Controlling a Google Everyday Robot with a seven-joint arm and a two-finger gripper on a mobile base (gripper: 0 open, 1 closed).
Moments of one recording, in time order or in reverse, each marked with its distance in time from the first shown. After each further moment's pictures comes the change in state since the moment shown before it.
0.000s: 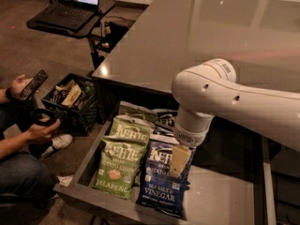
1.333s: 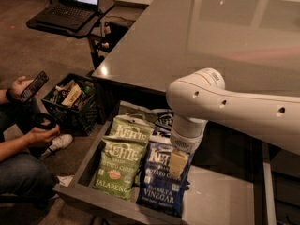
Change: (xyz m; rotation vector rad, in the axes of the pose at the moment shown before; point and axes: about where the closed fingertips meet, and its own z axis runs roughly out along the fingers) arm -0.002 0.005 0.032 -0.048 0.044 -0.018
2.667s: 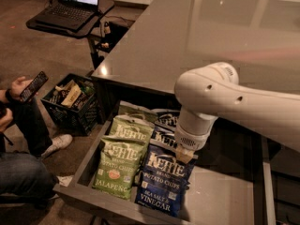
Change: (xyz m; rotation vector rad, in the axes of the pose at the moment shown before) arm 0.005 0.008 -0.024 -0.007 -0.047 -0.016
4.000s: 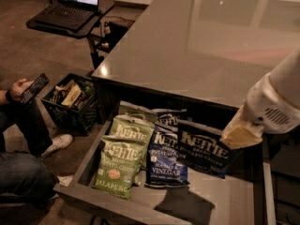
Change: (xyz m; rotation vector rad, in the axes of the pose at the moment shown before) arm 0.077 0.036 -0.176 -0.042 -0.291 0.110
